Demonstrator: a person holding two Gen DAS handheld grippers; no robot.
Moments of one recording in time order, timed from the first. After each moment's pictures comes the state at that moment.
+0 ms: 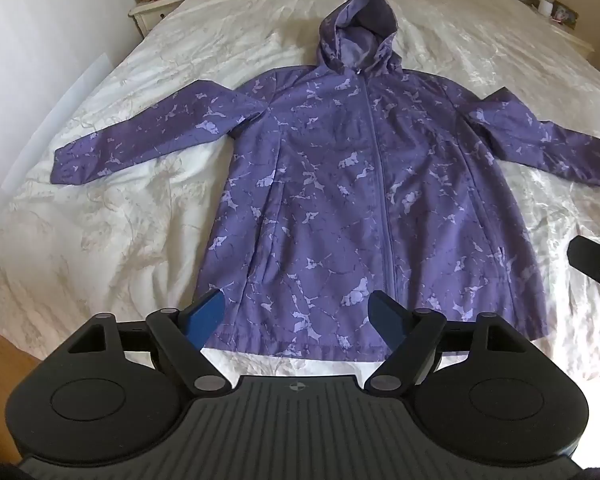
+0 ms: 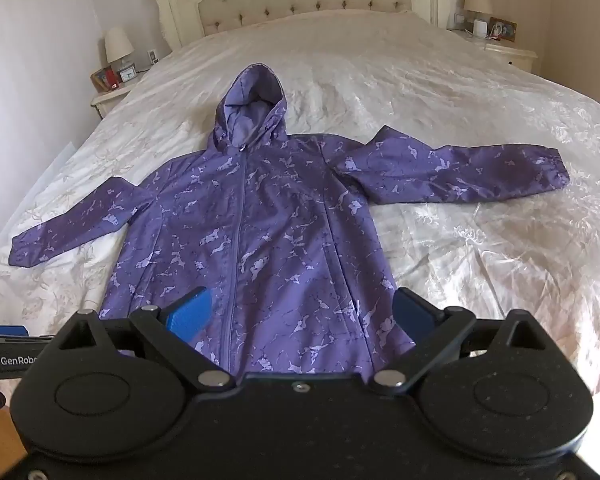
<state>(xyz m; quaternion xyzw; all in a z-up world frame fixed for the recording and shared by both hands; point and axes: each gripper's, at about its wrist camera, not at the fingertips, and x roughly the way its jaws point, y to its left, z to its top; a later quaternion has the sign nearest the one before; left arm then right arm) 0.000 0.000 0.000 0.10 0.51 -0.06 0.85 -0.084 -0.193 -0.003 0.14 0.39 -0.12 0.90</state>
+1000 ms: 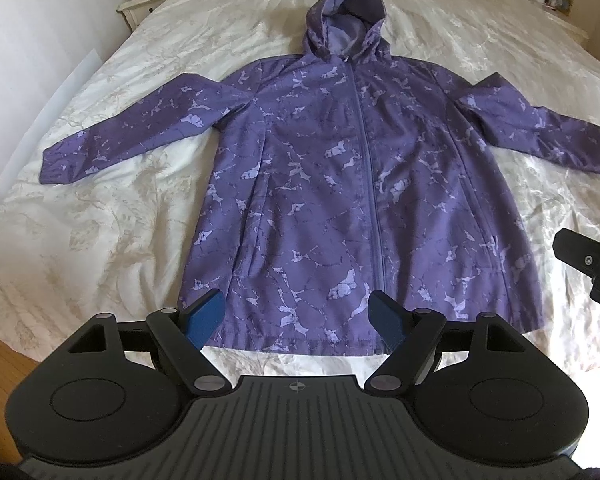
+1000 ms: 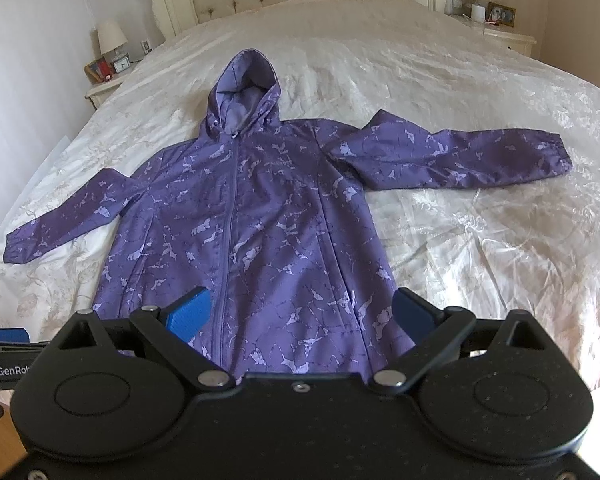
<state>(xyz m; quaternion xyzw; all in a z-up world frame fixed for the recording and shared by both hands) 0.001 -0.013 -0.010 0.11 0.53 -0.07 0.84 -0.075 -0.205 -0.017 0.16 0.41 -0.12 0.89</state>
